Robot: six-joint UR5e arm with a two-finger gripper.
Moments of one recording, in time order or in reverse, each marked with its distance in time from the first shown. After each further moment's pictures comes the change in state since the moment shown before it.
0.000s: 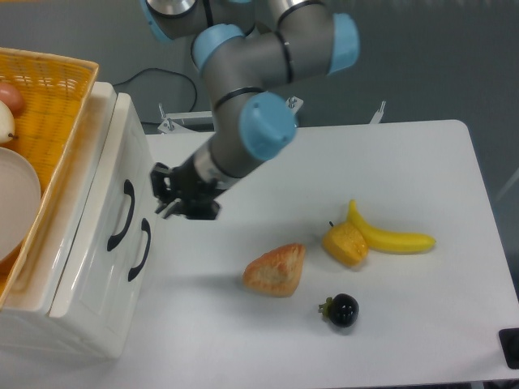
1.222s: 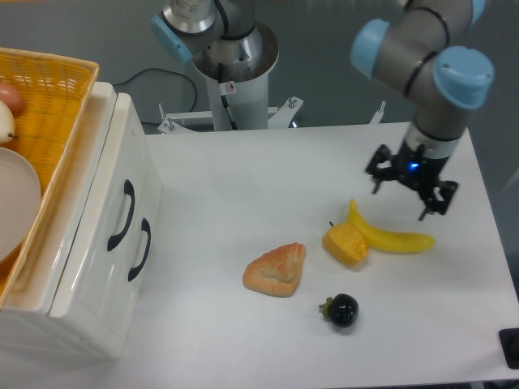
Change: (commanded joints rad) arm 0.414 -0.143 0.009 0.353 0.498 1.026
